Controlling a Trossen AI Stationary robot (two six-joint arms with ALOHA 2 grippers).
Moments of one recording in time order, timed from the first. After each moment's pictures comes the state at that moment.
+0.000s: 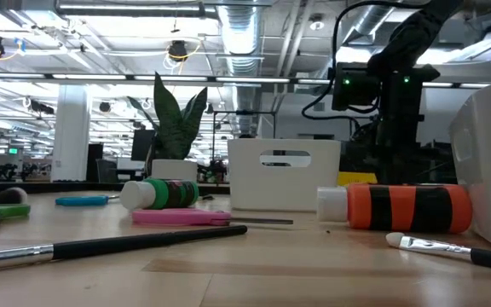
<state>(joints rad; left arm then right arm) 0.17 1.12 1.26 0.07 -0.64 0.07 -0.23 1.58 0.75 -0.61 0.16 1.22</state>
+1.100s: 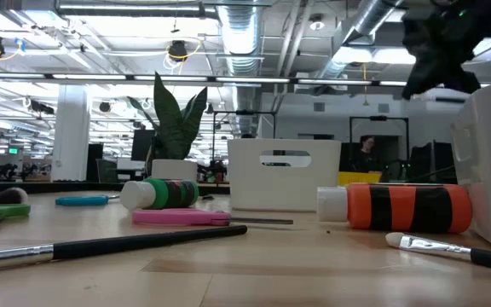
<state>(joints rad) 0.16 1.12 1.26 0.03 -0.64 0.05 -0.19 0.71 0.75 -0.86 0.13 0.79</state>
